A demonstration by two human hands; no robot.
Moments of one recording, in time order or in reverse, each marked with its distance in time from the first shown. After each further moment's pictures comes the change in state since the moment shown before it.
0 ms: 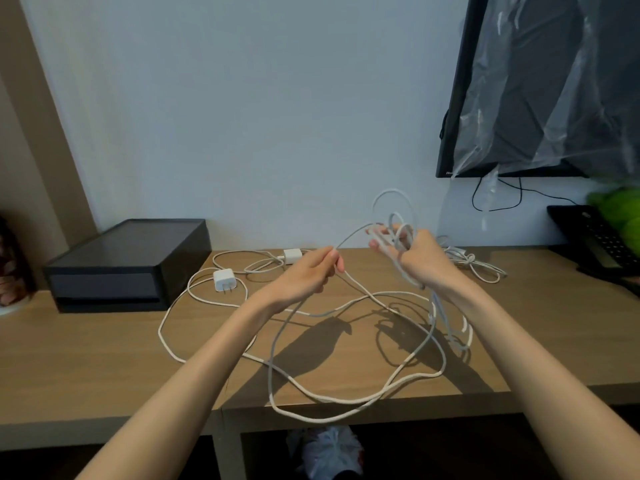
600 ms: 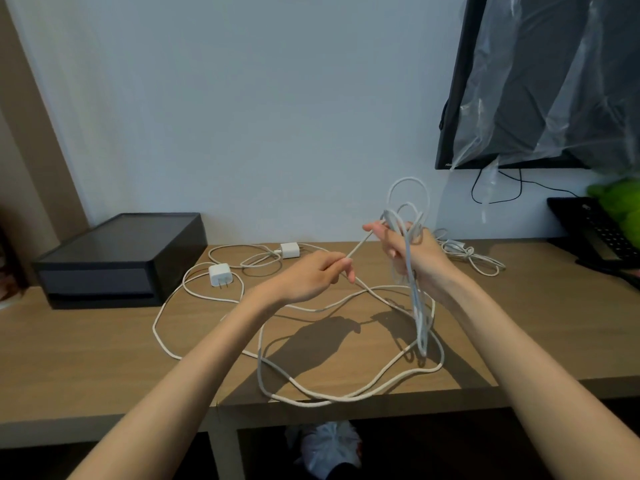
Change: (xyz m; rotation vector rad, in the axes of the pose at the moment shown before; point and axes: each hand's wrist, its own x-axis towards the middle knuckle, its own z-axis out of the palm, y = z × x) left_hand 0.008 0.003 0.003 0.352 -0.094 0.116; right_hand -0.002 0.006 0.006 0.367 -0.026 0.033
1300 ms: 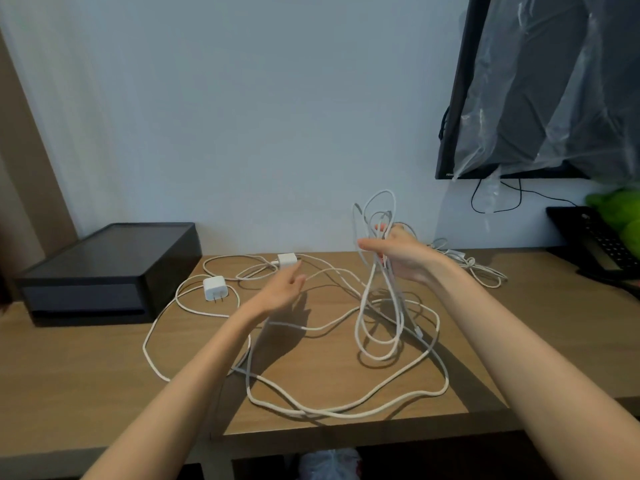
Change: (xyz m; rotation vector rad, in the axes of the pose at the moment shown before) left_hand 0.010 -0.063 -0.001 -0.072 0.095 -0.365; right_hand 0.070 0.018 0.003 -0.015 -0.062 0.314
